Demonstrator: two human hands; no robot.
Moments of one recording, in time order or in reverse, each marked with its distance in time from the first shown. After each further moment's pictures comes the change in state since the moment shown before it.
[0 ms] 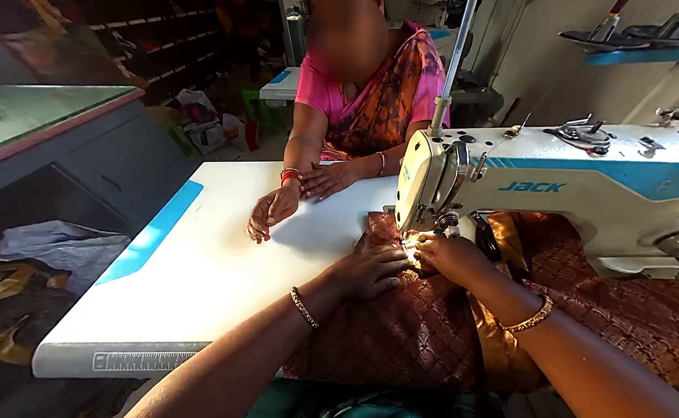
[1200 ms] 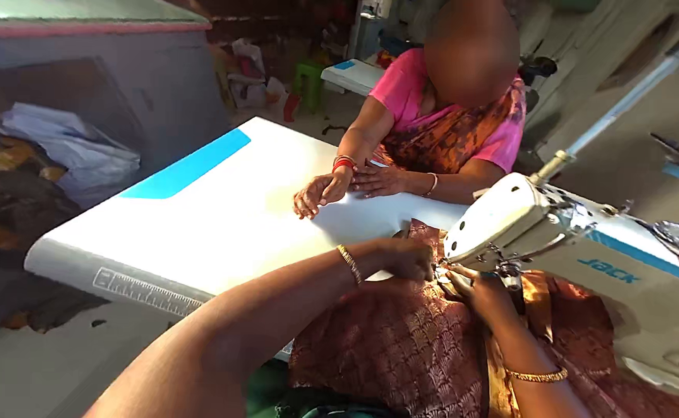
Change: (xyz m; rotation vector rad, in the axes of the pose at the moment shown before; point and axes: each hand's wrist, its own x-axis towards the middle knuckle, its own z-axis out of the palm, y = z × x) left_hand 0.035 -0.038 -0.035 -0.251 -0.003 -0.029; right_hand 0.022 0.015 0.014 0.047 0.194 0.152
